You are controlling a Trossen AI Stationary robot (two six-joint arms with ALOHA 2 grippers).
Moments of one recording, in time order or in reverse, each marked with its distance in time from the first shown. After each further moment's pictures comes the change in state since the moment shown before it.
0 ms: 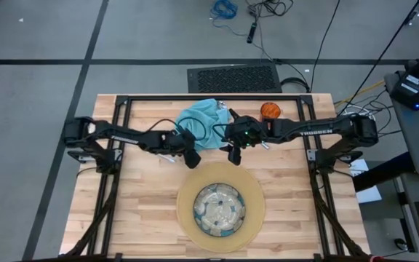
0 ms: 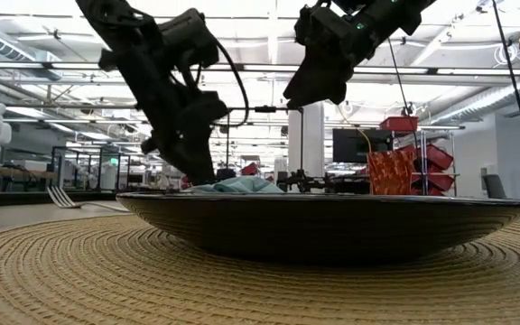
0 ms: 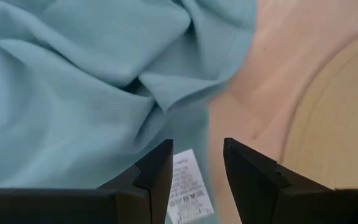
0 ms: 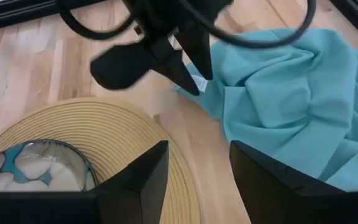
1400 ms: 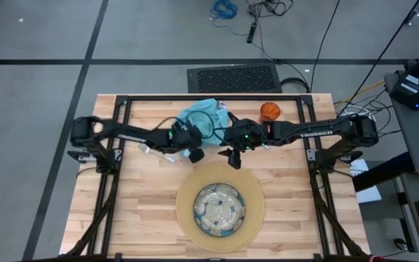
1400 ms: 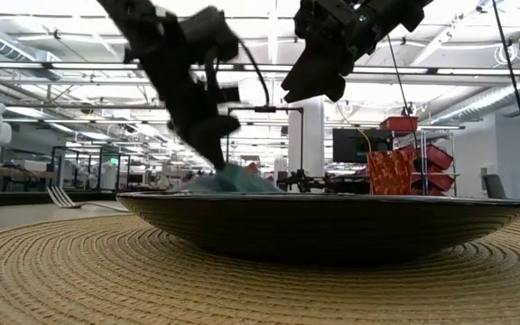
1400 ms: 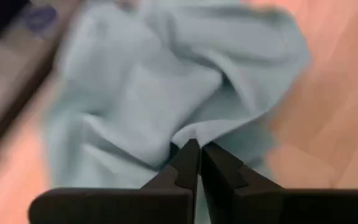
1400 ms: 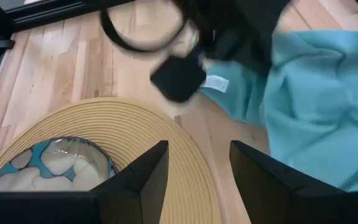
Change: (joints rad) left arm 0.011 0.056 0.141 -0.066 -0.261 0.336; right arm 0.030 0.000 0.000 0.015 -0.028 0.016
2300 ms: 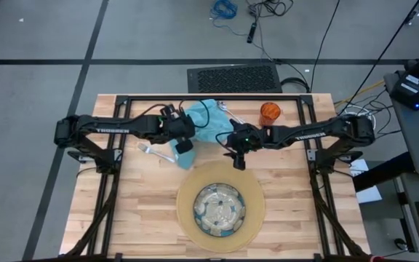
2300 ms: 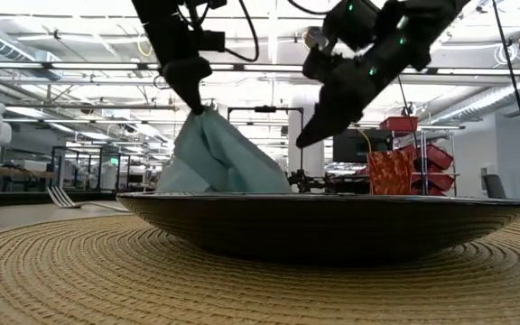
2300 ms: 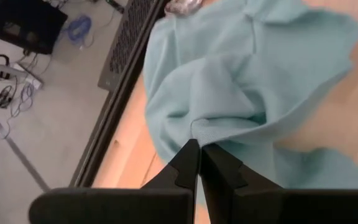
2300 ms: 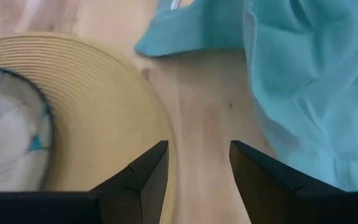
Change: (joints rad) left arm 0.009 -0.157 0.234 -0.526 -0.082 0.130; right arm -0.048 0.048 -0.202 0.205 0.009 -0.231
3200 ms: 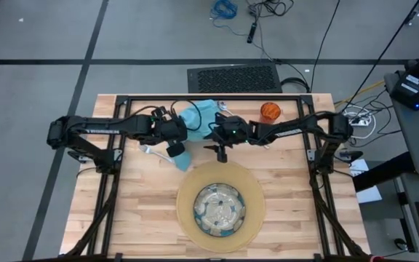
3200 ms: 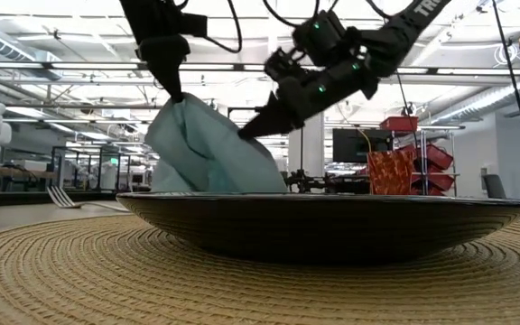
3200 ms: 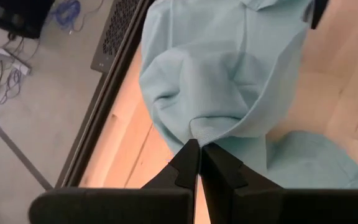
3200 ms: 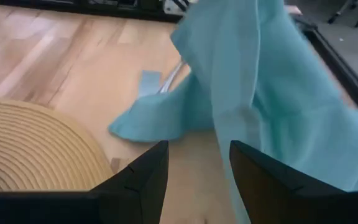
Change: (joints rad) left arm -0.044 -0.081 0.023 -0.177 0.030 -0.095; right arm -0.066 0.246 0.149 0.341 -0.111 -0.146
